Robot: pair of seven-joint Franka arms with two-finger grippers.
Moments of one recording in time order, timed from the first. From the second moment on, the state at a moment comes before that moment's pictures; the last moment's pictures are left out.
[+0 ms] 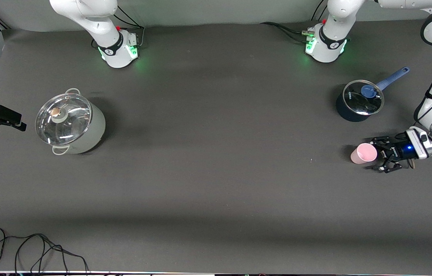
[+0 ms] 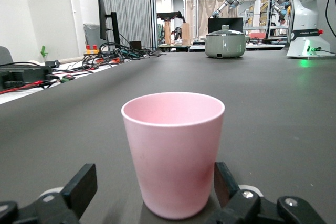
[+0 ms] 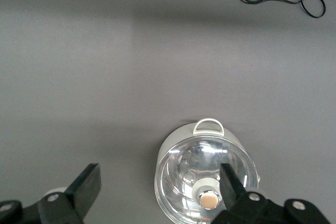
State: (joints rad) left arm 0.75 1.03 -0.19 -1.56 -1.00 1.56 2.62; right arm -0.06 0.08 -0.03 -1.53 0.03 1.63 -0.15
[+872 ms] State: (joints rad) left arm 0.66 1.06 -0.19 -1.56 -1.03 1.56 2.66; right arm -0.07 0.08 -0.04 -1.53 0.03 1.63 -0.15
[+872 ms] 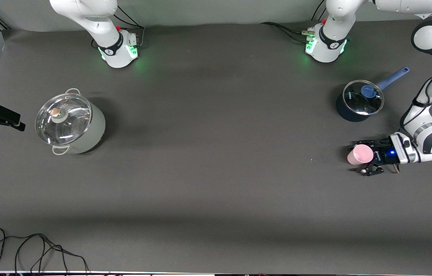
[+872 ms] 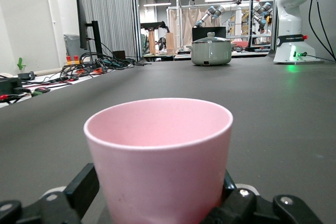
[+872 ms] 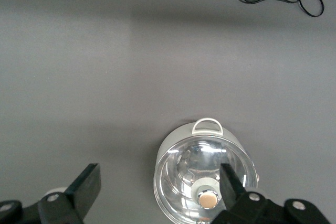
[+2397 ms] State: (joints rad) left arm 0.36 1.06 -0.59 -1.43 -1.35 2.11 2.53; right arm -0.07 0.08 -0.04 -1.53 0.03 1.63 -0.15
